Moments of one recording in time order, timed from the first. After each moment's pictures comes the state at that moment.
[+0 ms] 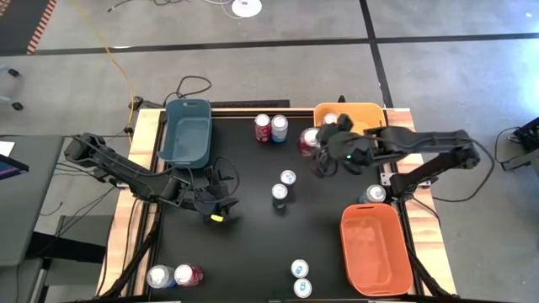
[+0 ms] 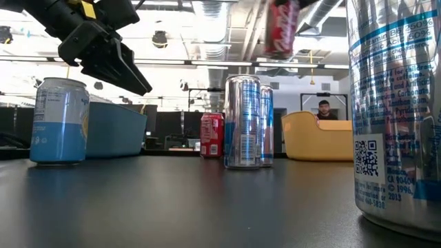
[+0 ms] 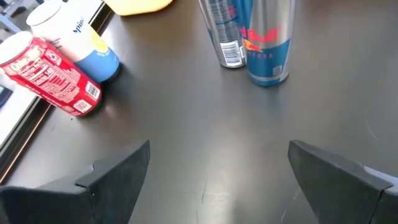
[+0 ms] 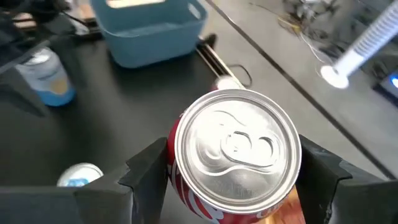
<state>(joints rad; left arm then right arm) -0.36 1.20 0.66 -0.21 -0.66 -0.19 0.09 1.31 1.50 -0.94 0.65 0.32</state>
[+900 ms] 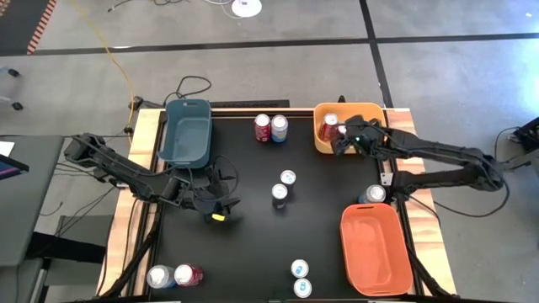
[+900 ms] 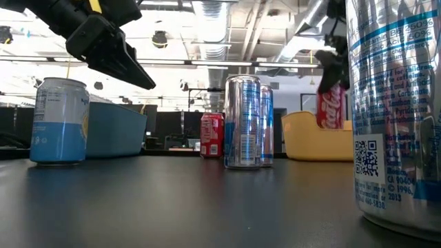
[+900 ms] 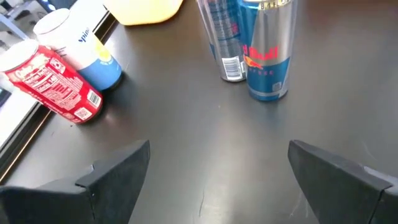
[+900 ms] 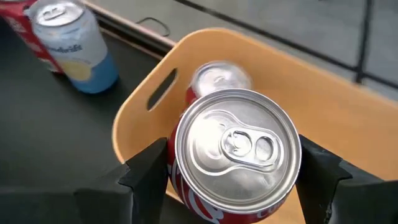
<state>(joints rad) -0.36 1.20 0.66 -0.16 -0.66 -0.20 -0.38 0.95 0.73 -0.57 0.56 0.42</state>
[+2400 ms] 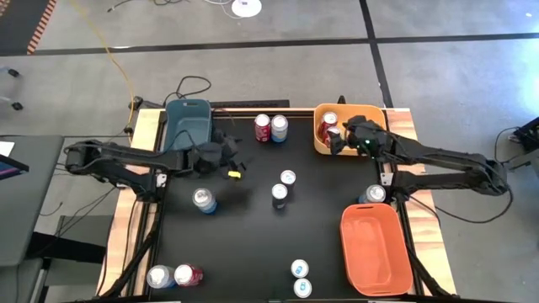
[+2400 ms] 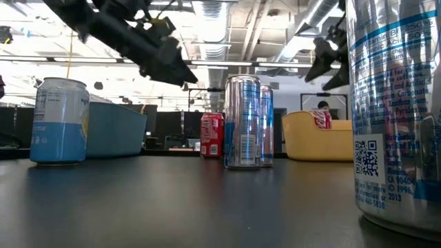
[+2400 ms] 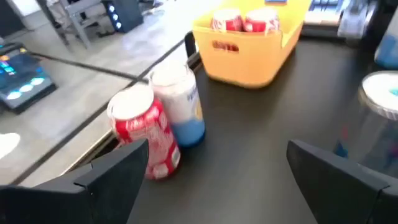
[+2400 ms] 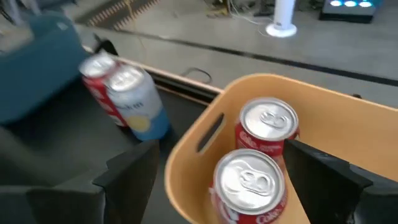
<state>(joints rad) 0.15 1.27 0.66 0.28 -0.44 0.00 -0.36 0.84 0.62 -0.28 0.50 0.46</state>
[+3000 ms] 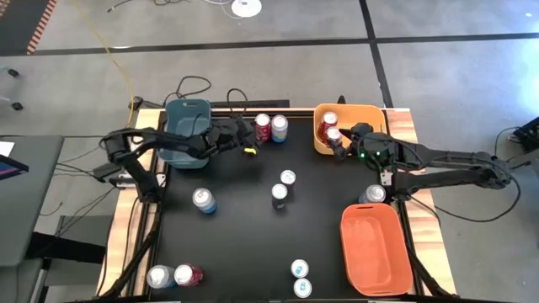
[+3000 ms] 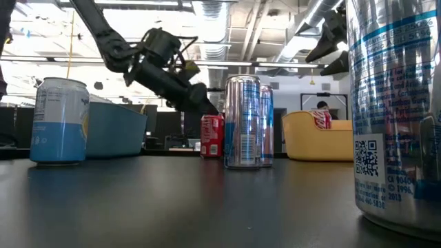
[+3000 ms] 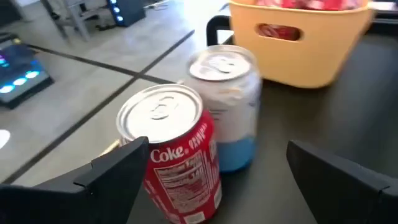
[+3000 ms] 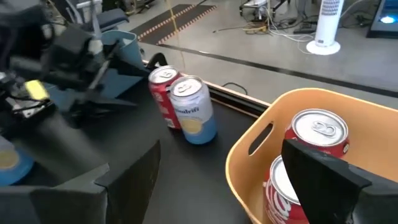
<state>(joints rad) 0.45 1.67 0.78 0.56 -0.18 0.10 -0.15 0.76 0.62 -0.28 0.55 0.47</state>
